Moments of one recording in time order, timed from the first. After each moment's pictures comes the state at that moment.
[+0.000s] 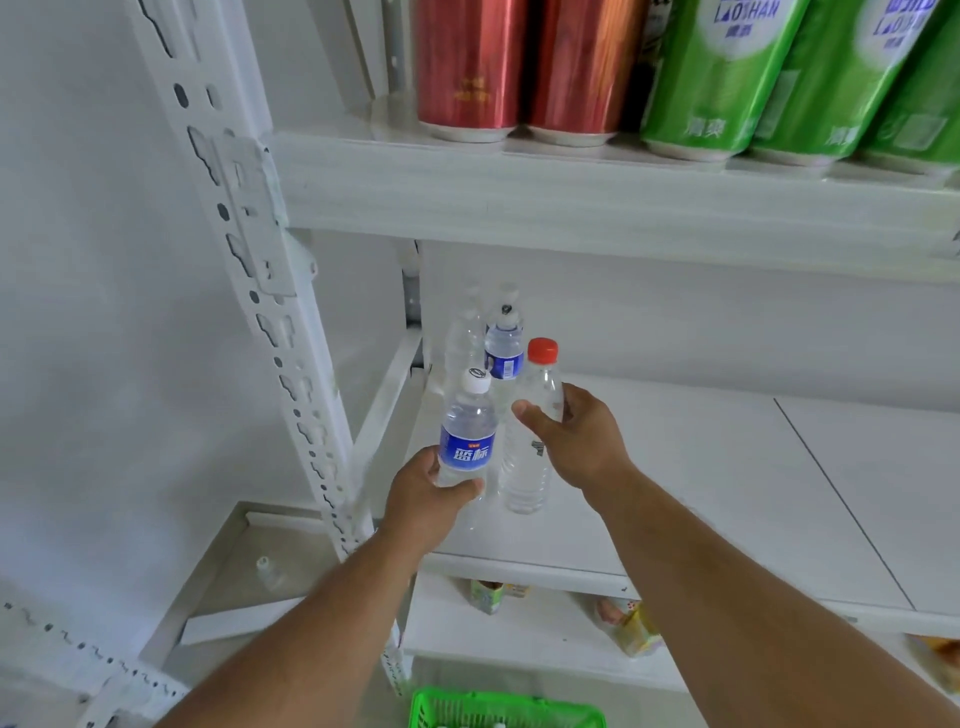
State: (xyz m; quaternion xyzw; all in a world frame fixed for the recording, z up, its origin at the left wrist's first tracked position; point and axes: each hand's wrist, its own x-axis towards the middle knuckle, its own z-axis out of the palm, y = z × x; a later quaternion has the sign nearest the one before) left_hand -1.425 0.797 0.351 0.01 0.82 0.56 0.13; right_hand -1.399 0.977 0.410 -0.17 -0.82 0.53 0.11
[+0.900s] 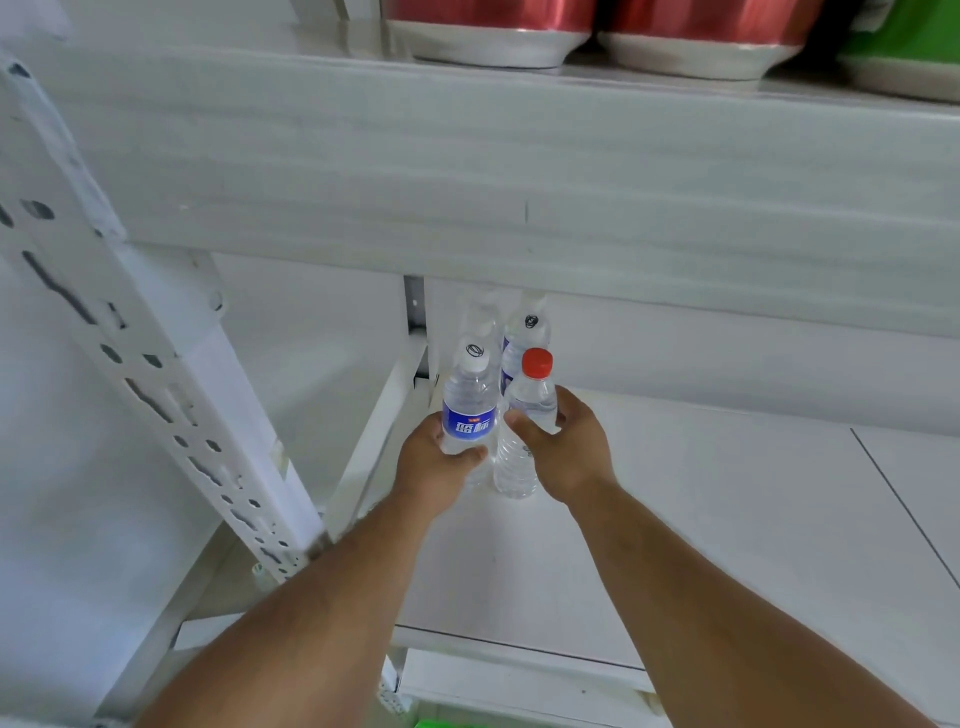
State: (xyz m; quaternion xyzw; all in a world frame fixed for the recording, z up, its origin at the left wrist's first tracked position) left_hand -1.554 0.836 0.318 0.00 0.81 0.57 0.08; right_hand -1.508 0.986 0.357 -0.17 -0.82 0.53 0.11
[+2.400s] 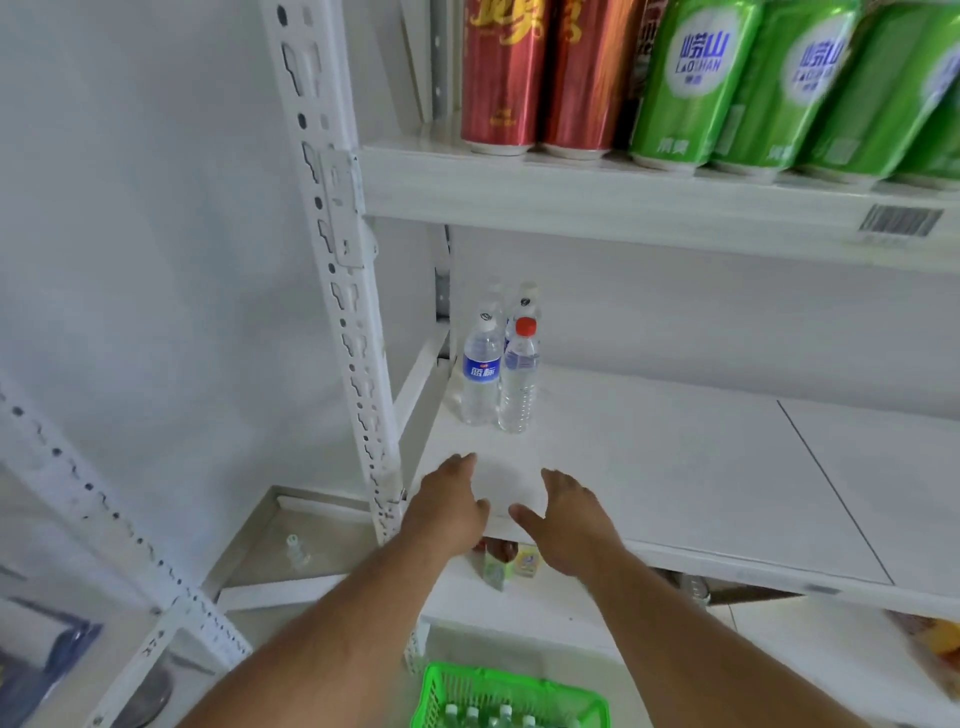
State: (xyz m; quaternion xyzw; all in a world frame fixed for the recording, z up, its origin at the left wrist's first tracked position) left_hand -1.353 0.777 0.342 0.13 0.95 0.27 0.11; right_hand -1.292 0.934 0.360 -0.14 -0.96 0.23 -0.09
